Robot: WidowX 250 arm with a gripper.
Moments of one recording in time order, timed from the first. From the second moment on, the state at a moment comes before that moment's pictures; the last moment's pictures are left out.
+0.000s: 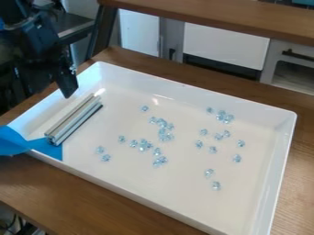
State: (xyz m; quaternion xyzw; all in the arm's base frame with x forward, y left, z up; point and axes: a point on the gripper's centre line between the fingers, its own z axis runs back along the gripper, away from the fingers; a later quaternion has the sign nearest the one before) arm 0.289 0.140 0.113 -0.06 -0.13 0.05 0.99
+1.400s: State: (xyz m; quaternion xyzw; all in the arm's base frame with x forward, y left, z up) arm 0.307 0.140 0.049 -0.05 -0.13 0.06 0.99
